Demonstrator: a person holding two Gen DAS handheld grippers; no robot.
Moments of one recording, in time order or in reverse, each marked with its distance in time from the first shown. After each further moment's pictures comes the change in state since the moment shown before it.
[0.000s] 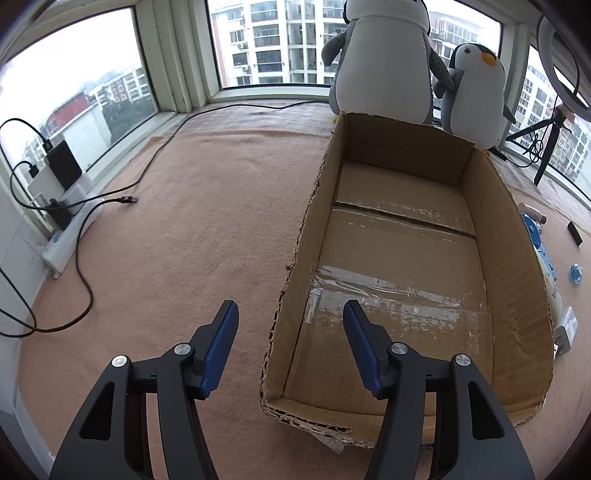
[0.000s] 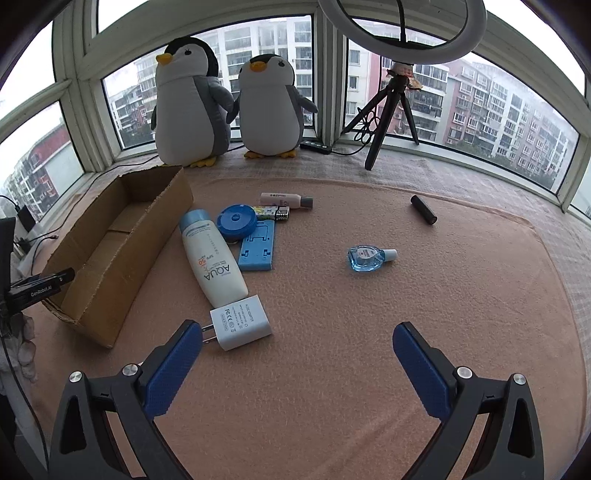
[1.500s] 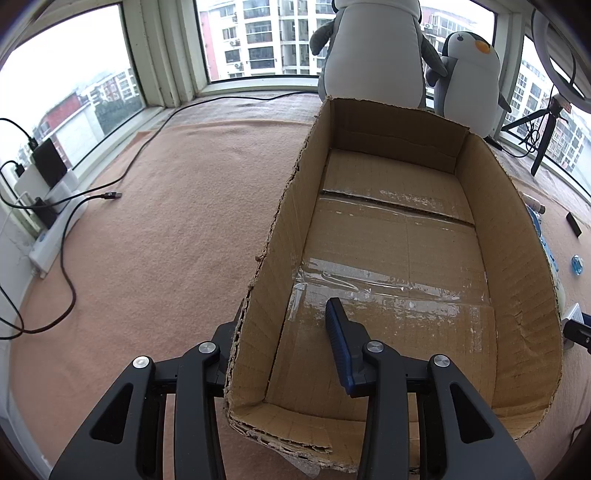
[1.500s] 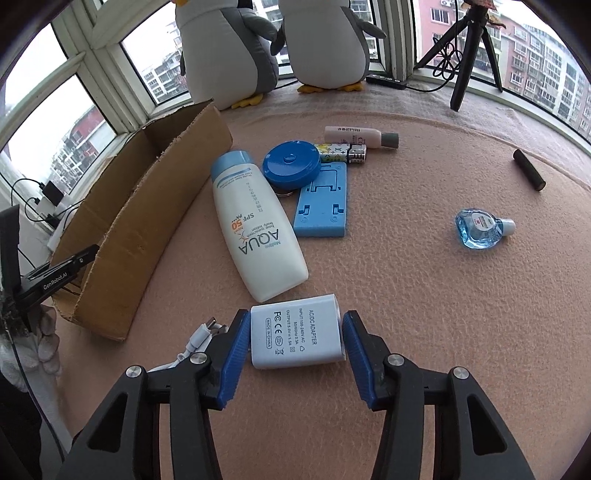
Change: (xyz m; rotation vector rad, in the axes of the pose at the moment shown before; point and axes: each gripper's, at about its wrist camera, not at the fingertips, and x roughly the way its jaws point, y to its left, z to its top) left arm 0.013 -0.009 -0.005 0.012 0.019 -0.018; right arm 0.077 0.011 0.001 0.004 0.197 0.243
